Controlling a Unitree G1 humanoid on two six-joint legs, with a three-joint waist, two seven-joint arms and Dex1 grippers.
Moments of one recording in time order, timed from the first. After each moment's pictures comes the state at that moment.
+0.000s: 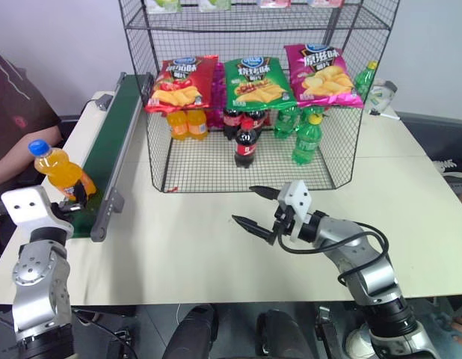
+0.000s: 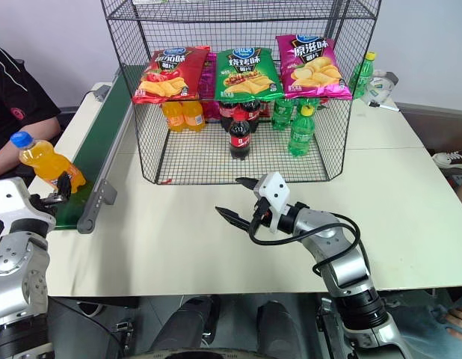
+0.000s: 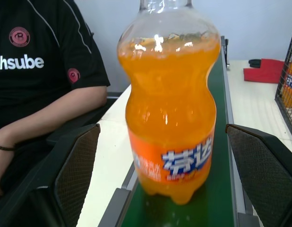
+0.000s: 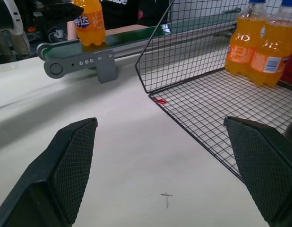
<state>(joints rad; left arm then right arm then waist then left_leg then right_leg) -0.03 0.37 0.53 -0.12 -0.30 0.18 -0.11 -0.21 -0.40 0.17 -0.28 0.33 0.33 0.74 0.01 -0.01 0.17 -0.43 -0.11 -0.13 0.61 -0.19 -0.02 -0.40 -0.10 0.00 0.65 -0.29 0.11</state>
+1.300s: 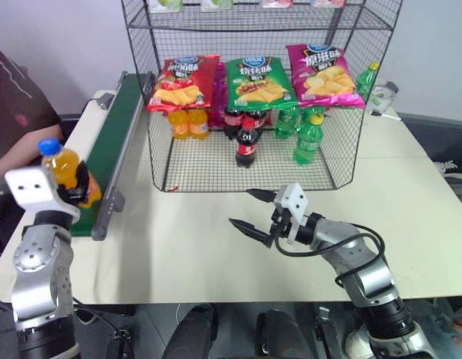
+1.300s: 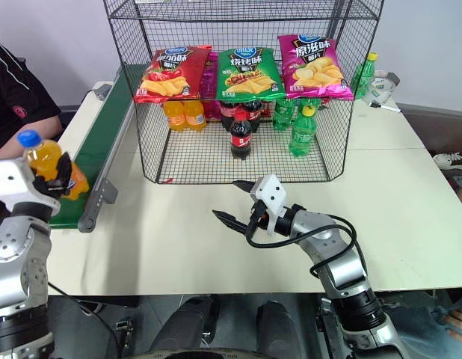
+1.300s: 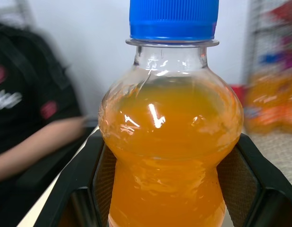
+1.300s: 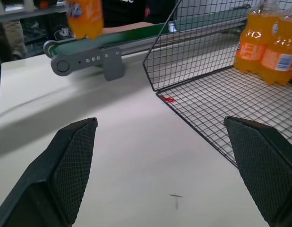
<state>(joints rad) -0.12 0.43 0.42 -0.32 -0.33 0.28 -0.16 -0.22 -0.42 0.16 -0.28 0.32 0.33 0.74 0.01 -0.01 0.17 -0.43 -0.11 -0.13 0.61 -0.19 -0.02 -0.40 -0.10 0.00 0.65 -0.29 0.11</state>
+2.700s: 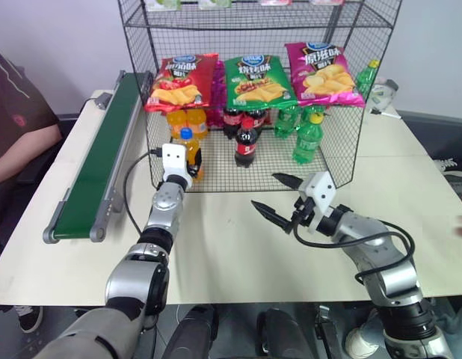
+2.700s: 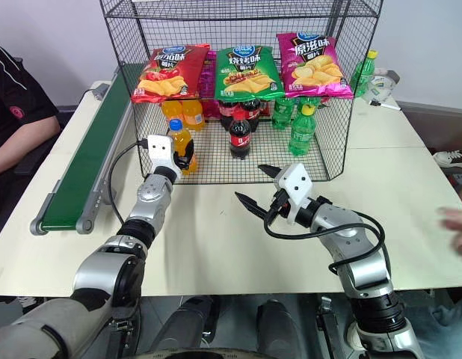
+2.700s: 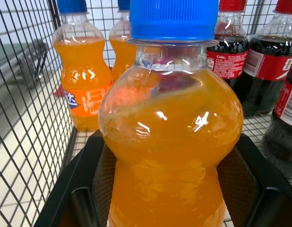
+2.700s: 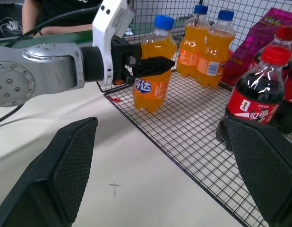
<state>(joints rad) -0.82 0.11 0.12 1.08 -0.09 -0.43 -0.14 -0.19 -0.46 0.06 -0.34 0.32 0.33 0.67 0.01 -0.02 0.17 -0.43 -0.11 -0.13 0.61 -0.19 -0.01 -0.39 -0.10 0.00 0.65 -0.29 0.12</state>
